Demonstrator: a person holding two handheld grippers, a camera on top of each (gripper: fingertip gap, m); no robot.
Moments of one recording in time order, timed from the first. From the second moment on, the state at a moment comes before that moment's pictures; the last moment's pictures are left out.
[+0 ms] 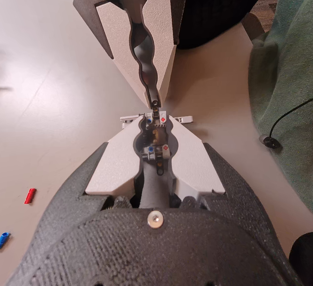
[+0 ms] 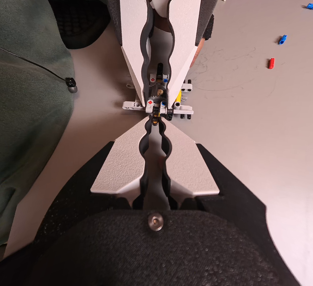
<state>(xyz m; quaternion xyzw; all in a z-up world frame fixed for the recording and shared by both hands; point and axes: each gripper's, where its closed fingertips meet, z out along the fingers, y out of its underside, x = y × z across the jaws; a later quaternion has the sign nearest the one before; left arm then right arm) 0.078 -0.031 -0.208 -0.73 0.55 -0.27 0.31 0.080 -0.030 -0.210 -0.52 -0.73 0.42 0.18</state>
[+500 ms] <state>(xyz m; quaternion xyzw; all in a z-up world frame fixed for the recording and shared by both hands) 0.078 -0.032 -0.208 -0.73 0.54 -0.27 0.31 0.081 -0.029 -0.211 -0.52 -0.72 0.41 0.18</state>
